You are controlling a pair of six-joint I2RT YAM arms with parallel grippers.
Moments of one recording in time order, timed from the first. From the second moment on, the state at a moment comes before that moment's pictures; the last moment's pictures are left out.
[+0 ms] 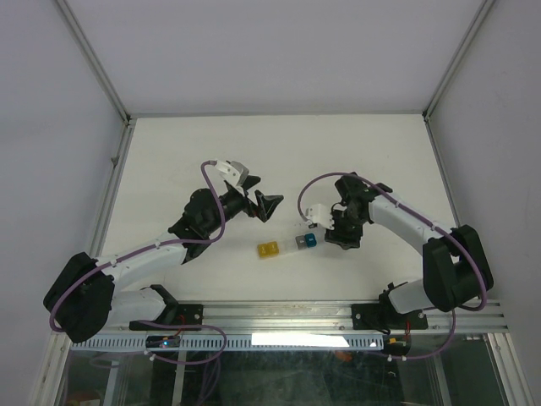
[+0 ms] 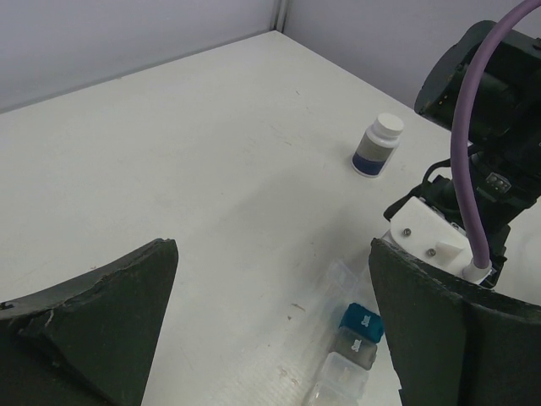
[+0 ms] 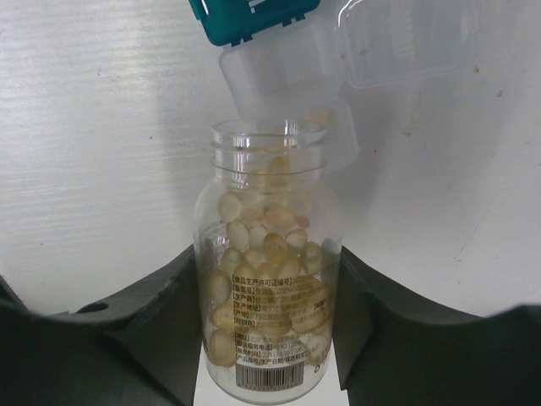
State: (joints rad) left arm -0.72 1.20 0.56 0.67 0.12 -0.18; right arm 0.44 1.42 0.87 -0.87 -0.24 -1.06
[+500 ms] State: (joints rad) left arm -0.72 1.20 0.56 0.67 0.12 -0.18; right arm 0.46 1.42 0.91 -0.91 -0.24 -1.06
